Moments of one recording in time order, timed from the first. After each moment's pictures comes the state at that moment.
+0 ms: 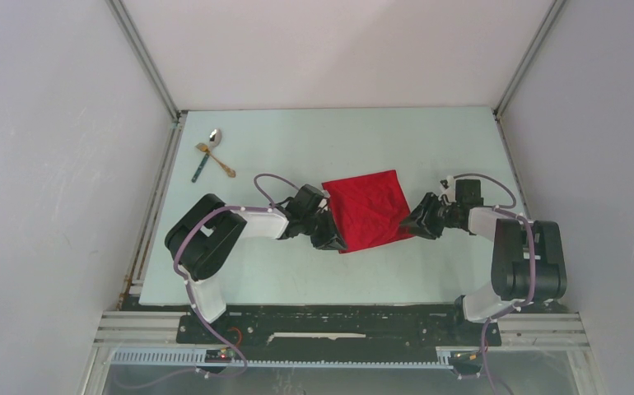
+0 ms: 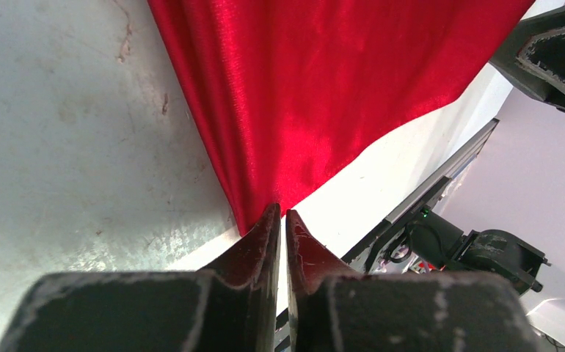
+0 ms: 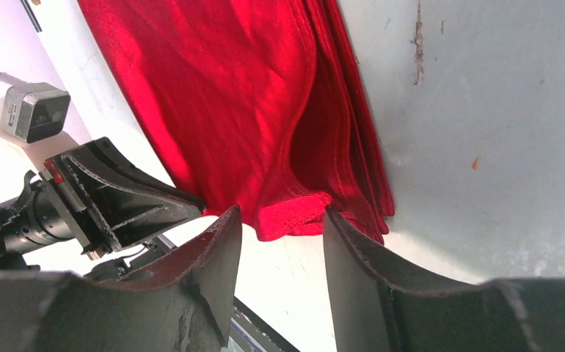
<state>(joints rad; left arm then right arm) -0.71 1.81 0.87 0.03 0.46 -0.99 -0.09 1.54 0.64 -0.15 -0.70 0.54</state>
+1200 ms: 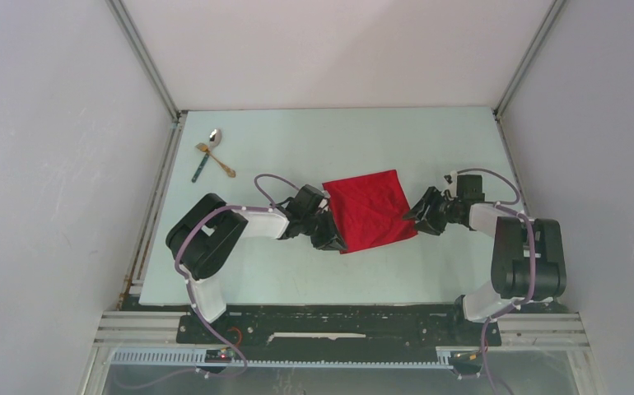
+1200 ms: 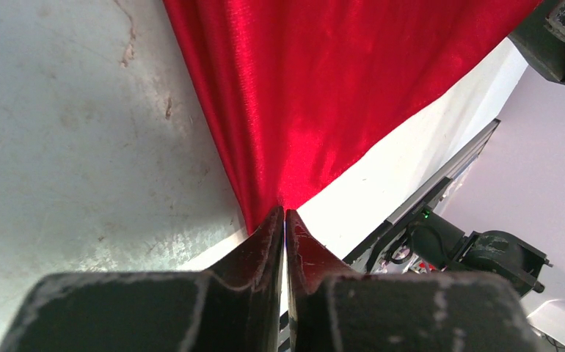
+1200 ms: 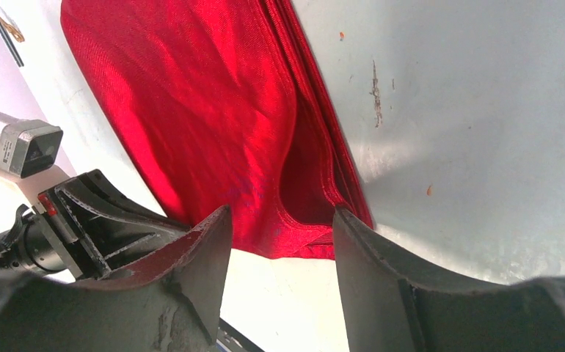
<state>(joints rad) -0.71 1.82 0.87 0.04 0.46 -0.99 -0.09 1.55 0.68 -0.16 -0.61 0.53</state>
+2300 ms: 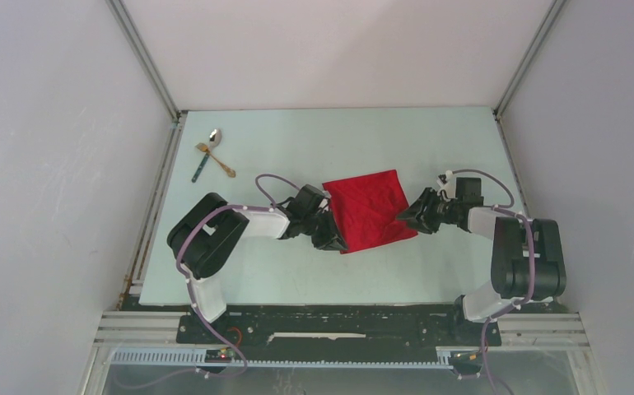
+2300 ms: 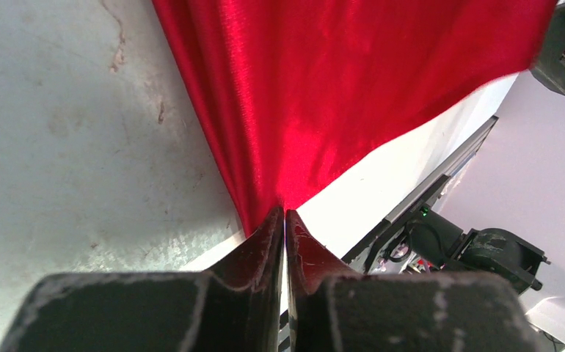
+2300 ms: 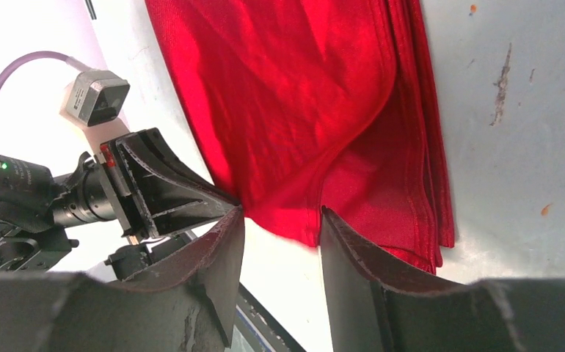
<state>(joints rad) -0.71 1.83 0.87 0.05 0.47 -0.99 -0.08 1.56 0.64 -0.04 -0.80 0.57</state>
